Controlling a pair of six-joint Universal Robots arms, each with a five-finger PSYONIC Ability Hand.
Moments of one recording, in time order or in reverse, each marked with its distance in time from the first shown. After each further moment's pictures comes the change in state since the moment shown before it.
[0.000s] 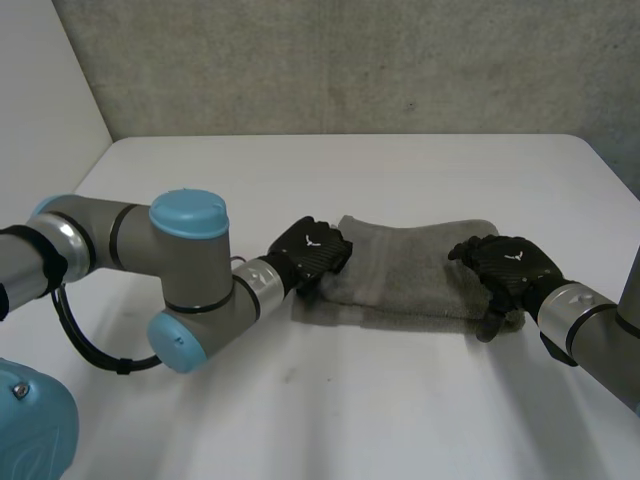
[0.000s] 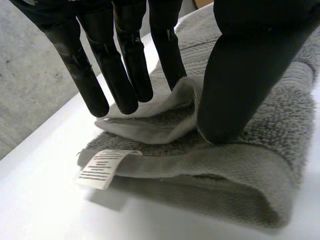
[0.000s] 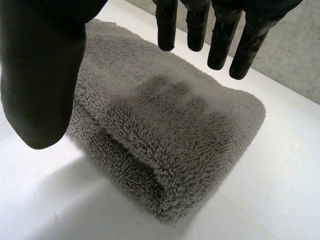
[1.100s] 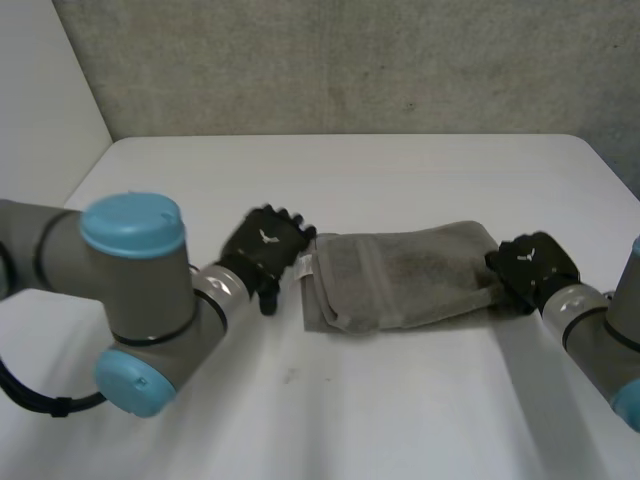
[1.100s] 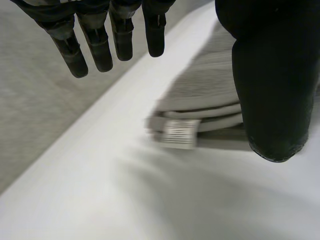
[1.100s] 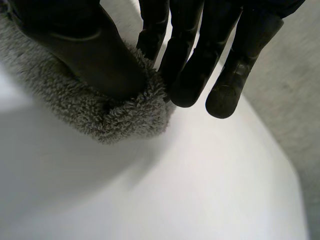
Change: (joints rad) left arm 0.014 0.314 -0.338 0.072 -0.234 -0.009; right arm -0.010 0.065 0.001 -0.154 0.141 -0.370; left_hand -0.591 -0.599 -0.595 -0.594 -0.597; right_hand 1.079 1.066 1.081 1.082 1.100
